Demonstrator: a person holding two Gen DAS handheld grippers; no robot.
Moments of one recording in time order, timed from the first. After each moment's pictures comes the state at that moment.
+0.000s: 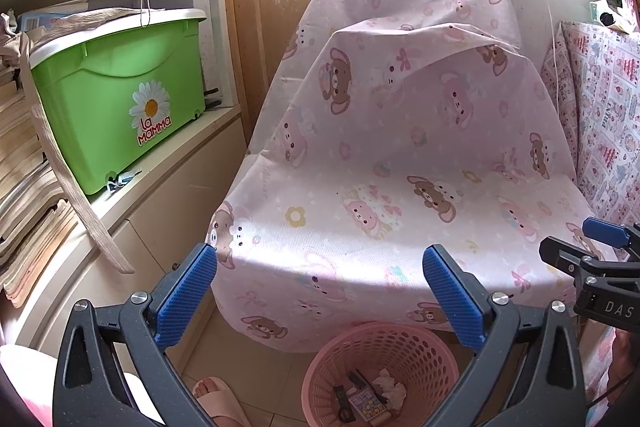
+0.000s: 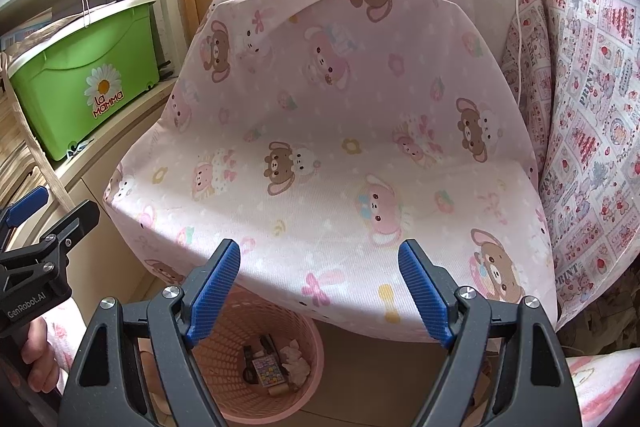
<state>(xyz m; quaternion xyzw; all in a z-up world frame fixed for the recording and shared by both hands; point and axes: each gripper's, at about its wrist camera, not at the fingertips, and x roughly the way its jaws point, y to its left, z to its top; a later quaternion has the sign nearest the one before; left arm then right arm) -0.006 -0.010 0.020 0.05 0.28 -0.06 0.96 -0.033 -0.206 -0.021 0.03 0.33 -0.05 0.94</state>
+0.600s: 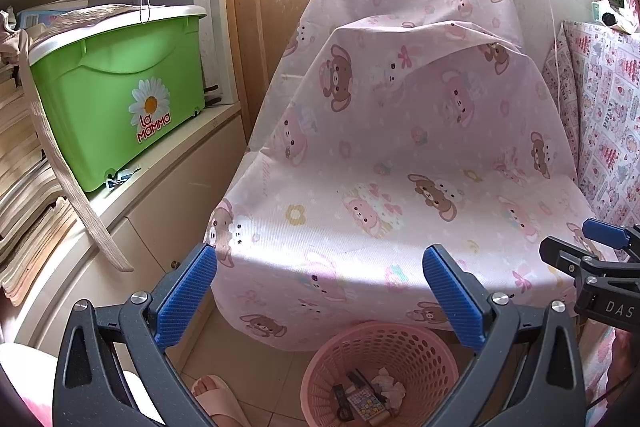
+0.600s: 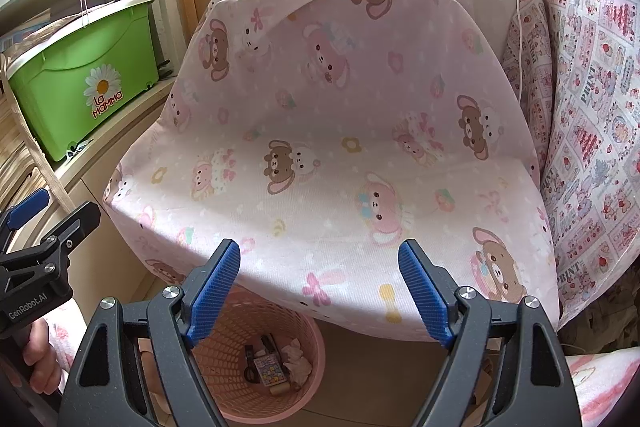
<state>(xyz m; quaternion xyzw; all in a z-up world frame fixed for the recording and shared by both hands) -0.005 -0.010 0.018 0.05 0.28 -0.06 0.96 -0.033 -0.205 -0.022 0.03 0.33 -0.05 0.94</state>
